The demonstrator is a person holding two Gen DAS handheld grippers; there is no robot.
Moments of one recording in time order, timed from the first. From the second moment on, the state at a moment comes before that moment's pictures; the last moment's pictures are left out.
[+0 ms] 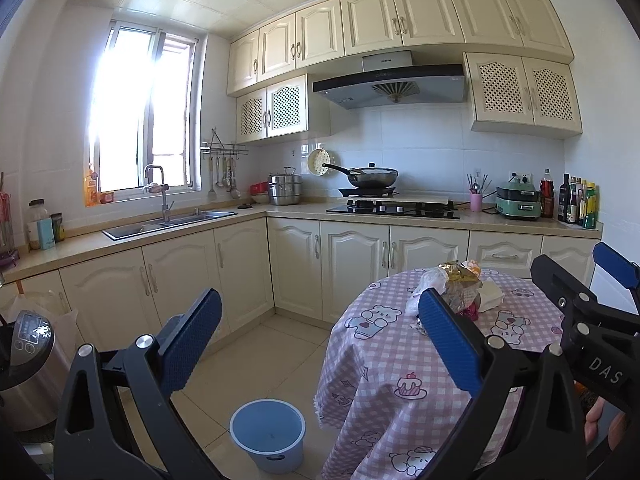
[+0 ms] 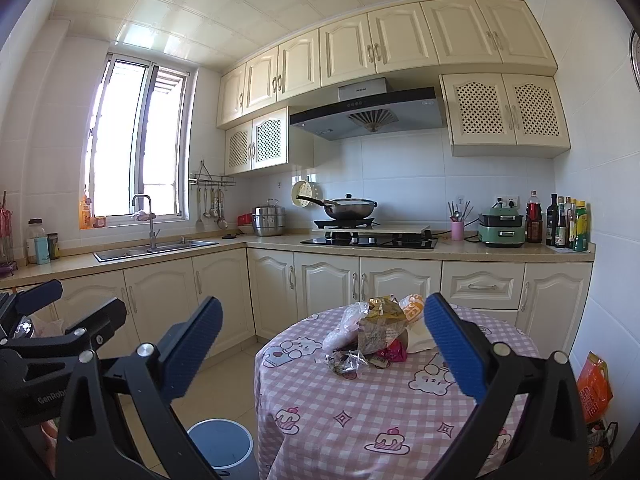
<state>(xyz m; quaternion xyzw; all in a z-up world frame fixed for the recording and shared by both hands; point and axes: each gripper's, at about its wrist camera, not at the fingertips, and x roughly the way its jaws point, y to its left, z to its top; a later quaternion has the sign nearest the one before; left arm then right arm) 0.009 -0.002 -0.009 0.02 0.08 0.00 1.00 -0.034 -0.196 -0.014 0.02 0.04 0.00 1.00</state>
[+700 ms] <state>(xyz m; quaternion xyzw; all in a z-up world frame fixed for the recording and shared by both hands) 0.092 -0.034 -0.044 0.04 0.15 -0.03 0.99 0.049 -0.243 -0.046 0.05 0.11 -0.04 0.99</state>
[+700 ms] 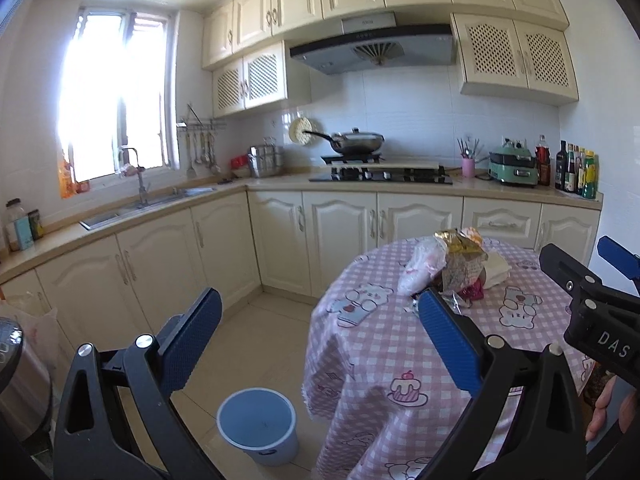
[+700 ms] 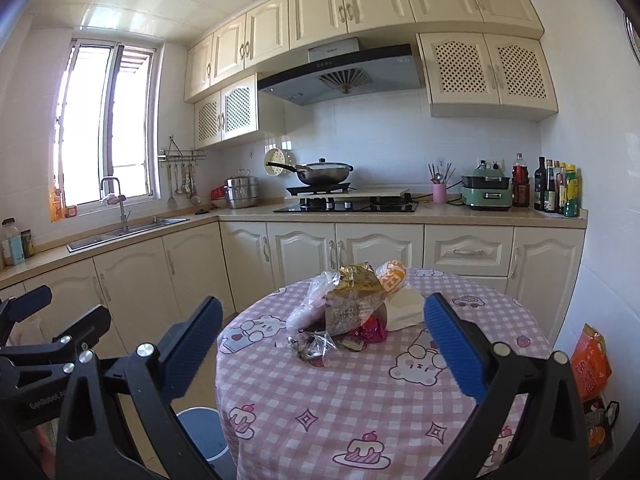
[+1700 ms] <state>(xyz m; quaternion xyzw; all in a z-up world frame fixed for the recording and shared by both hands) 0.294 -0.154 -0.150 0.05 0.36 -0.16 0.92 0.214 -0.375 -0.142 0.16 0.28 -0.12 0.94</state>
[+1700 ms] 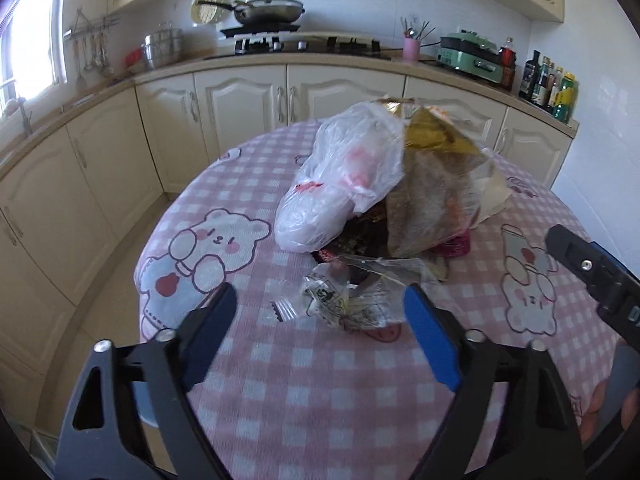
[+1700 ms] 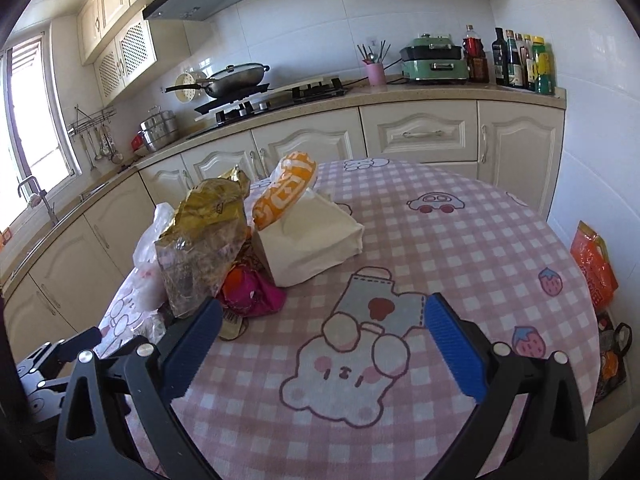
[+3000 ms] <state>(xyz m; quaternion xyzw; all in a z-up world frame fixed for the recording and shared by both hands) 0.286 -0.067 -0.107 0.00 0.29 -0.08 0.95 0.292 -0.301 -0.095 0.11 0.26 -0.05 0.96</state>
